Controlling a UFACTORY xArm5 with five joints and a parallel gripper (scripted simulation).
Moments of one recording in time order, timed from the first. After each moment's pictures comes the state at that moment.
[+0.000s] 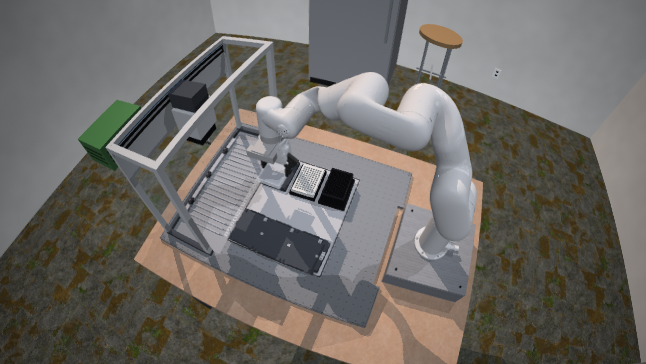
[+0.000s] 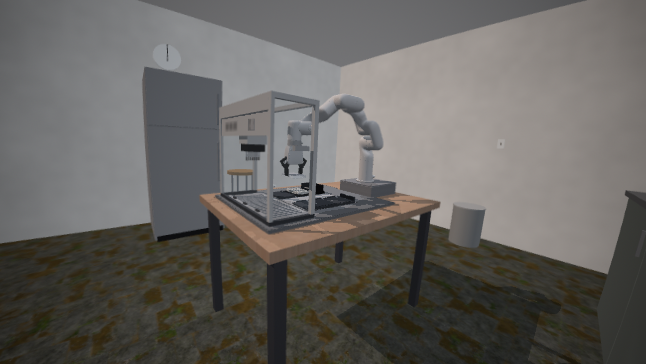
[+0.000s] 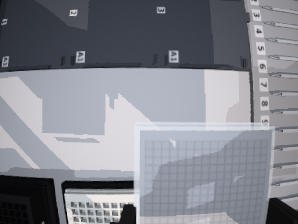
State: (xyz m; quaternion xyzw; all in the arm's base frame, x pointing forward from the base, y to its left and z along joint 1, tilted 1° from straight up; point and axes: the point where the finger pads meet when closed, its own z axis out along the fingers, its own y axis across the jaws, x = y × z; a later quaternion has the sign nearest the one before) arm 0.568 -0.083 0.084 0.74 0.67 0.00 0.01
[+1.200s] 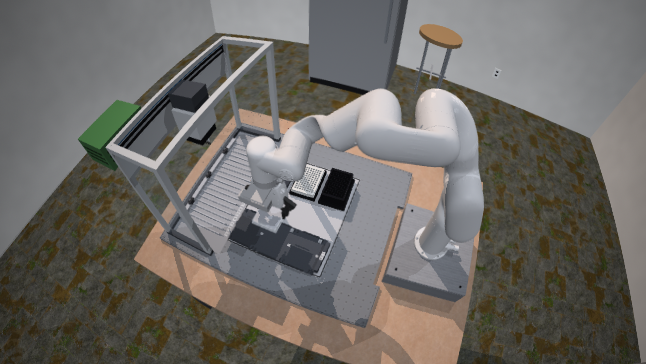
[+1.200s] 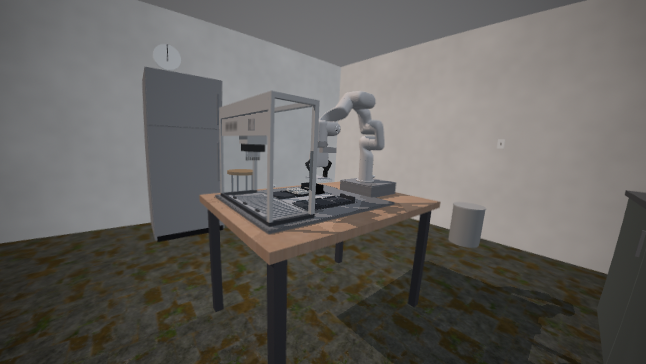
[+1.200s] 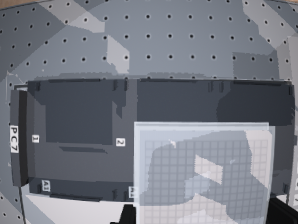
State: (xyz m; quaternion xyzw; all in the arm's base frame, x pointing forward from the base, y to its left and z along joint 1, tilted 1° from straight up) arm 0.521 0.070 0.082 0.74 0.67 0.01 0.00
